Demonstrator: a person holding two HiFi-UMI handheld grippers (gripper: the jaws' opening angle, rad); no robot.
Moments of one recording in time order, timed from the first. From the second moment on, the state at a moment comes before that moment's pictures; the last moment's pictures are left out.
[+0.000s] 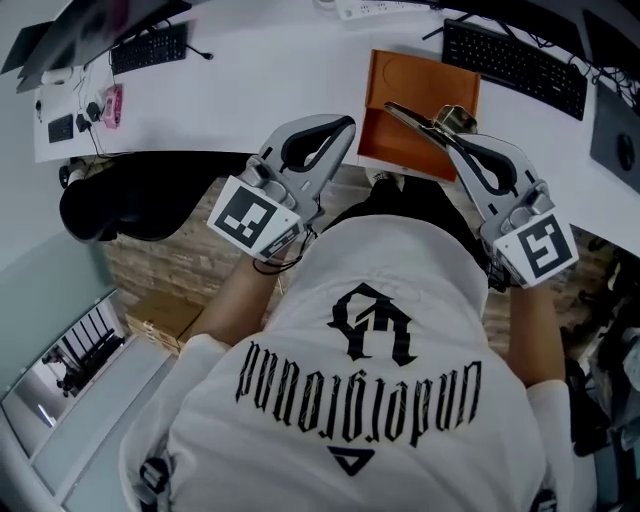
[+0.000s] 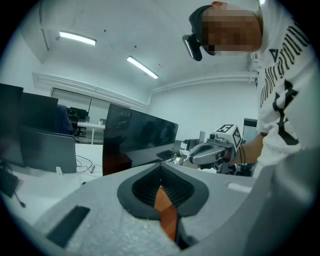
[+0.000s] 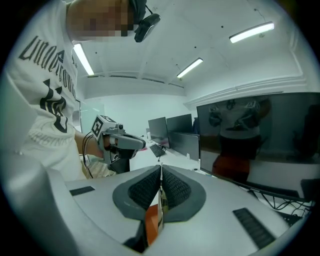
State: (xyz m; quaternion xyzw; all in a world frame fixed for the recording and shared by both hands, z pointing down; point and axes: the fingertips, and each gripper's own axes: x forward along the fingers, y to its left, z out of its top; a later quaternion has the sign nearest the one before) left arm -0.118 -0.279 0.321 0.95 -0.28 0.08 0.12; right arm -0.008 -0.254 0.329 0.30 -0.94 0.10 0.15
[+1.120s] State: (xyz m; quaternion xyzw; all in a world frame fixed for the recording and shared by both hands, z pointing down) left arm -0.108 -0.297 0.424 0.94 -0.27 0.12 0.19; right arm -0.028 -0.257 0.500 0.21 -0.92 0.22 0.25
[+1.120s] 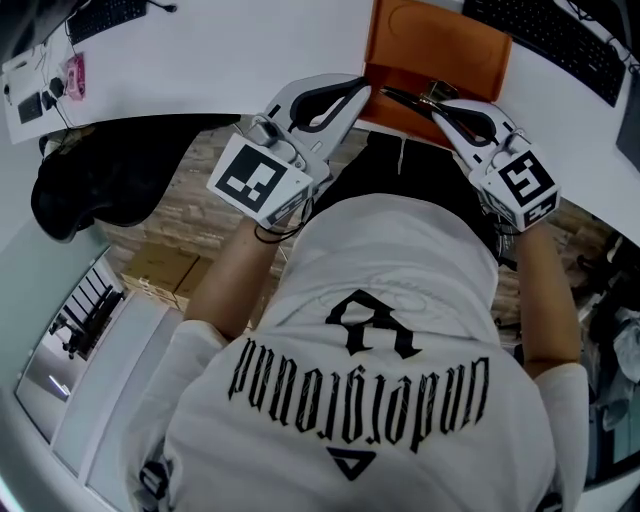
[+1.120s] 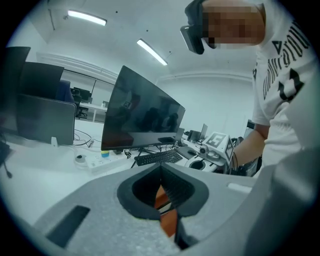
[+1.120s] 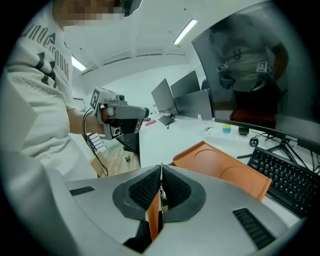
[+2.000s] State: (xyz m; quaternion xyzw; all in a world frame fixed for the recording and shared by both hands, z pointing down) left arm -0.100 -0.267 0.478 0.92 -0.25 0.13 0.26; right arm -0.033 -0.241 0.582 0.18 -0.89 0.27 0.31
